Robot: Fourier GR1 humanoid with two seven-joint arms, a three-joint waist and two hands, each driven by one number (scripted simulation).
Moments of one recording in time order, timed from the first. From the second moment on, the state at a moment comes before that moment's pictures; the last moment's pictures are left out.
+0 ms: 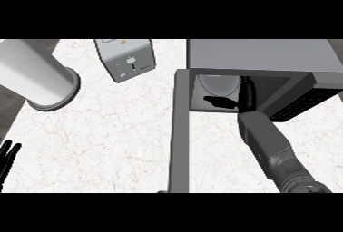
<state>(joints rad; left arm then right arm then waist) 0.28 0.08 0.49 -1.78 0.23 -0.66 -0.25 -0.87 -0.09 -0.14 -0.17 0.00 -0.58 -0.85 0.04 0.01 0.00</state>
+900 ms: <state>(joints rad) 0.32 0.03 0.30 -1.86 0.22 -0.79 -0.18 -0.46 0.00 0.00 -0.49 -0.12 -0.20 -0.98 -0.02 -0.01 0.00</state>
